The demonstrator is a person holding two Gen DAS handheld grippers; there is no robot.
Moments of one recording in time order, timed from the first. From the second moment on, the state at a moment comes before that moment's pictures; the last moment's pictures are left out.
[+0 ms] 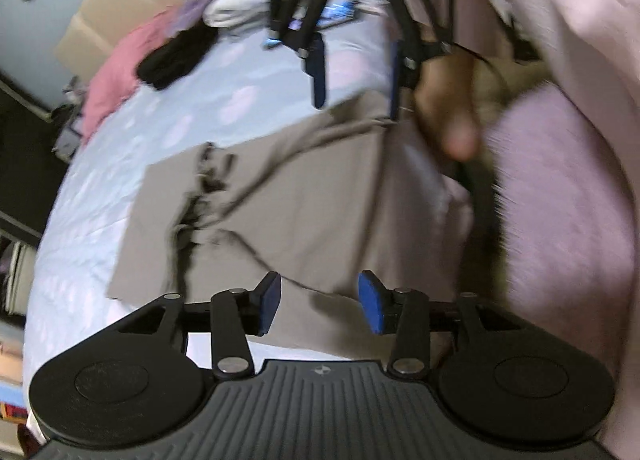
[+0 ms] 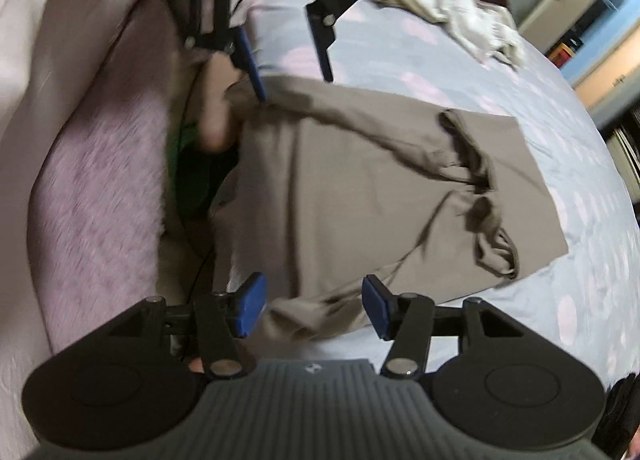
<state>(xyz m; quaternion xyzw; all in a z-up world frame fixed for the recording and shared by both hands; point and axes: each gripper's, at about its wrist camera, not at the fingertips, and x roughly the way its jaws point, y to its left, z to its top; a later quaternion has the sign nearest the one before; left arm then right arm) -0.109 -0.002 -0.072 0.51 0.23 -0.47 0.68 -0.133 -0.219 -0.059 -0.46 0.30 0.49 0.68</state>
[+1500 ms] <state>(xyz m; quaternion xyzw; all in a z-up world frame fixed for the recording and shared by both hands) -0.052 0.011 -0.011 0.43 0.26 -0.39 0.77 -0.058 -0.243 0.021 -0.38 0.24 0.39 0.80</state>
